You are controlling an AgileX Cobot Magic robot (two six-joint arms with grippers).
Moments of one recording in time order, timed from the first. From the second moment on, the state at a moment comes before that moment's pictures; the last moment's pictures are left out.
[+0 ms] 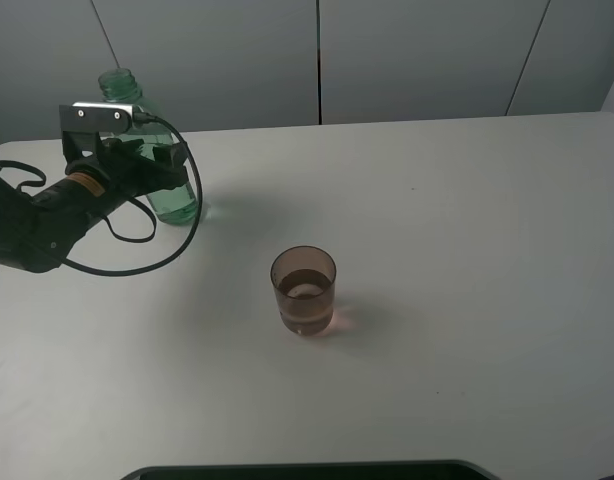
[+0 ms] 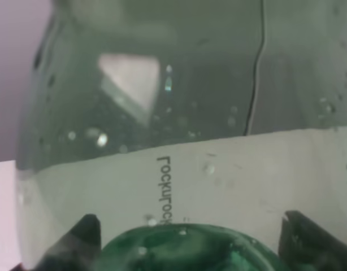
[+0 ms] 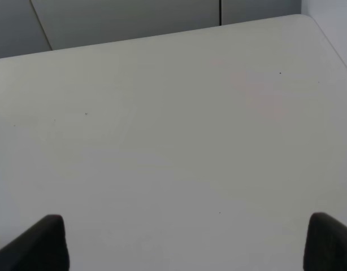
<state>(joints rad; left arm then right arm) -0.35 2.08 -0.64 0.07 -1.15 -0.09 -0.03 0.00 -0.51 -0.01 1.11 0.11</state>
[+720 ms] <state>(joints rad) -0.35 2.11 -0.65 0.17 -1.18 -0.05 -0.03 0.00 -0.51 -0.01 1.11 0.11</state>
